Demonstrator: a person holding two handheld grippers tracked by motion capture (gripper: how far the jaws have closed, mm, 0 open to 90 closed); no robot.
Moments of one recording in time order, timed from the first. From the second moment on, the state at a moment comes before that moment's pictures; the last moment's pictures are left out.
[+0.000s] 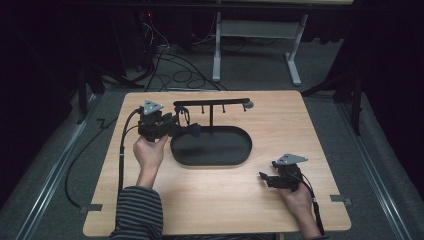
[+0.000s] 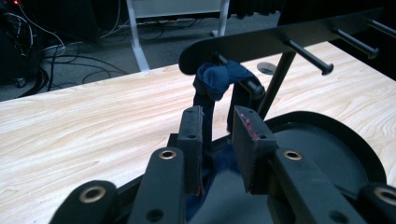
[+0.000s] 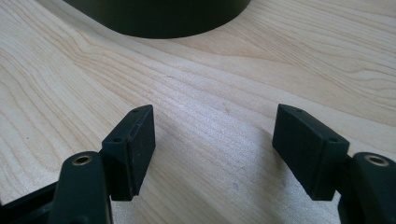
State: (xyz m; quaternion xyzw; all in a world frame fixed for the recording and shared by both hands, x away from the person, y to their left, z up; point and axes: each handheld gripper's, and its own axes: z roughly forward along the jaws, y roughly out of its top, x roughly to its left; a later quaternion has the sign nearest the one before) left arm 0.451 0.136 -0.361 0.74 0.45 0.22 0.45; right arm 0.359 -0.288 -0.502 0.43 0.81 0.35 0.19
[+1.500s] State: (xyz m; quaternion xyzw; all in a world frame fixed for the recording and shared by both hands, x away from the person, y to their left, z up) left arm 0.410 0.176 -0.380 0.74 0.45 0.20 0.45; right arm 0.359 -0.288 -0.502 0.43 0.81 0.34 0.19
